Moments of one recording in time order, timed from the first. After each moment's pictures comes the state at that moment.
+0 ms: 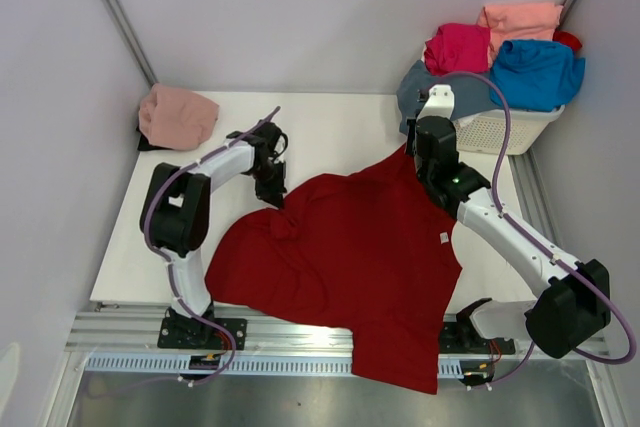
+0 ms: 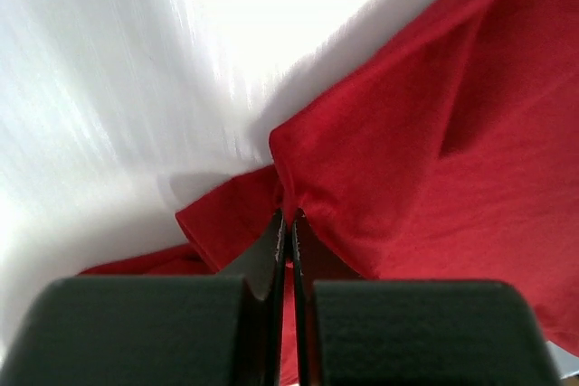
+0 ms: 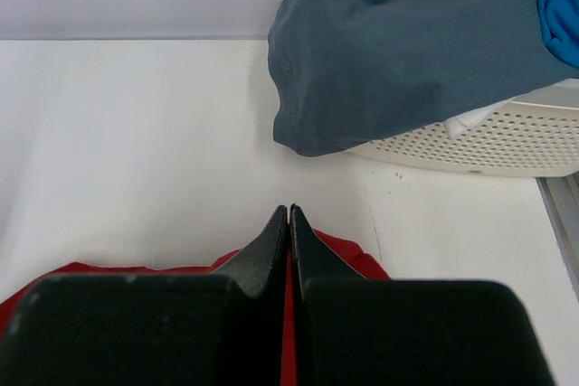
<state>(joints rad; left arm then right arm) -0.34 1.92 1.36 -0.80 0.19 -0.37 0.52 1.29 1.09 -0.07 0.55 0.12</state>
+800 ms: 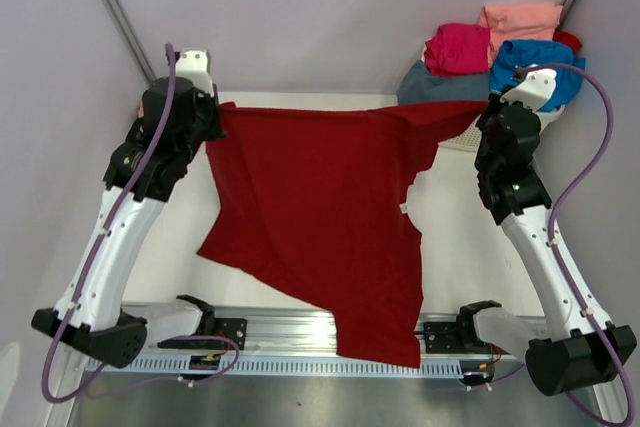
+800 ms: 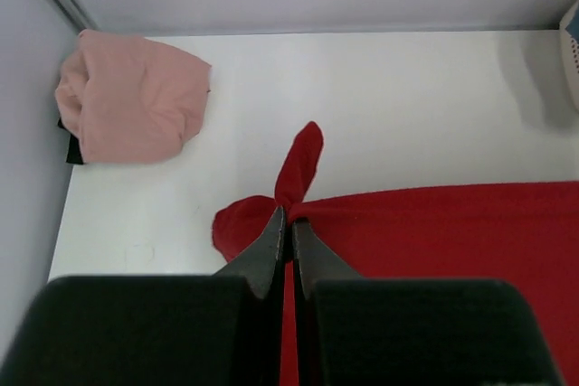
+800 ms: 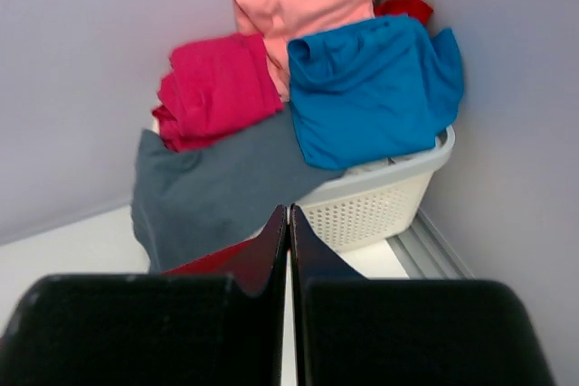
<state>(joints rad) -0.36 1.22 1.62 -0.77 -0.30 -0.11 0.21 1.10 1.15 -0.02 0.60 0.05</state>
